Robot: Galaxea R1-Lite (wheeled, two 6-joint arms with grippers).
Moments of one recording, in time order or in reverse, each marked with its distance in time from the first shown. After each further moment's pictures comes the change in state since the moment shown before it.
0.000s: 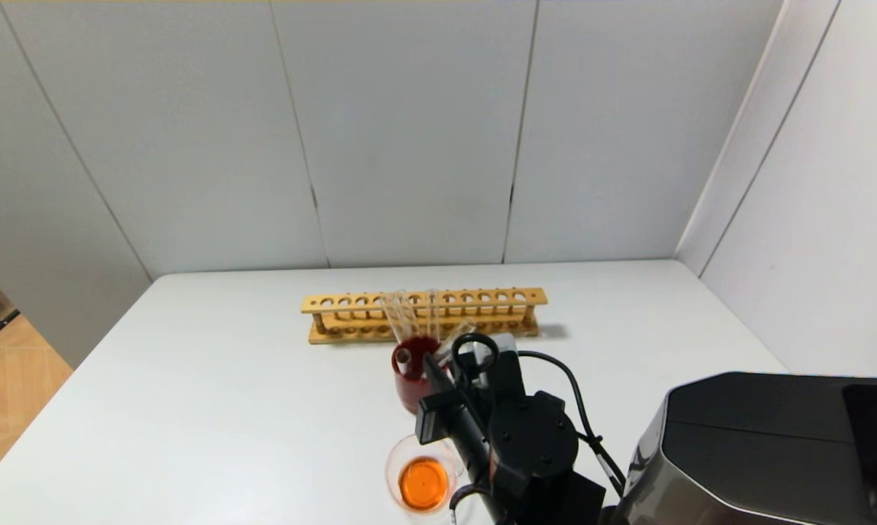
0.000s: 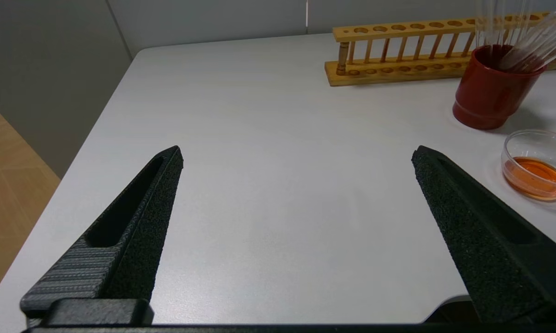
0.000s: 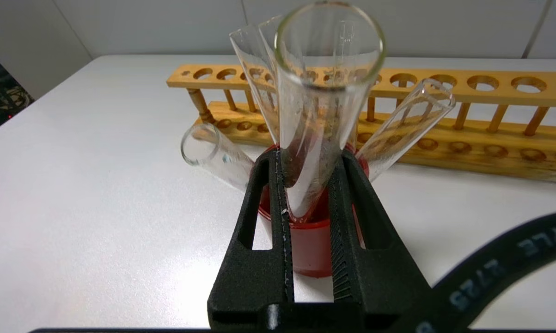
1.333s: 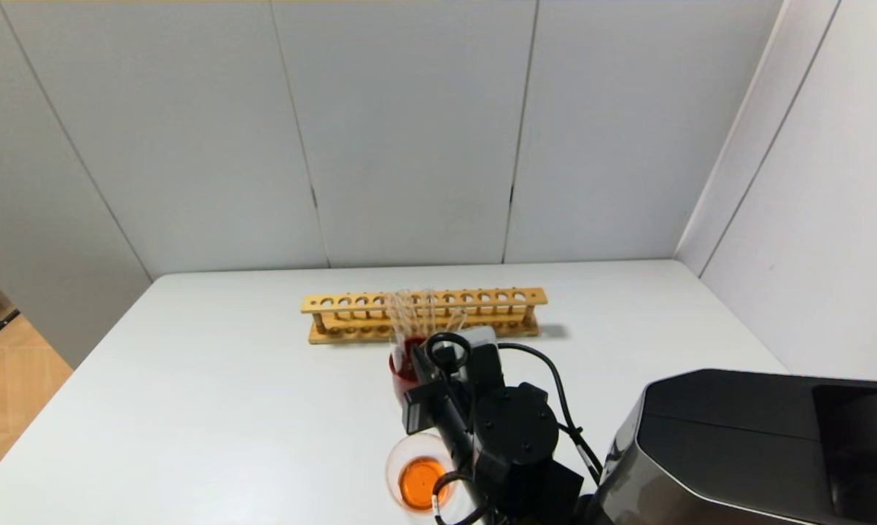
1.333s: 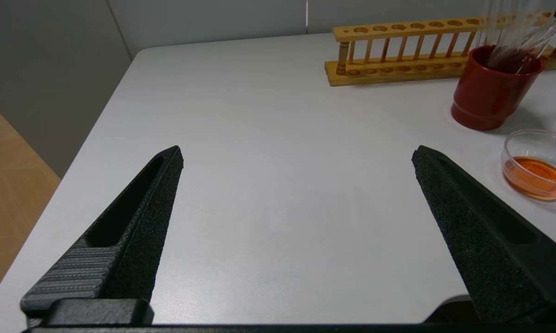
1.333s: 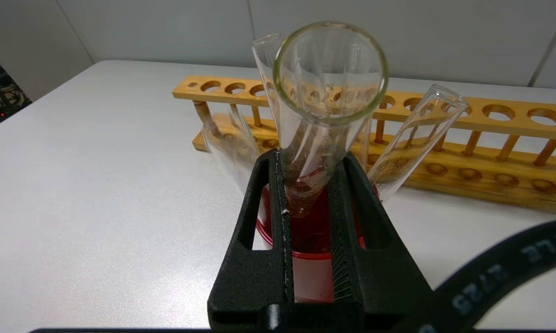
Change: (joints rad) left arm 0.000 0.000 0.000 0.000 0.000 0.000; right arm -0.003 0.037 -0.090 0.001 0.011 -0.072
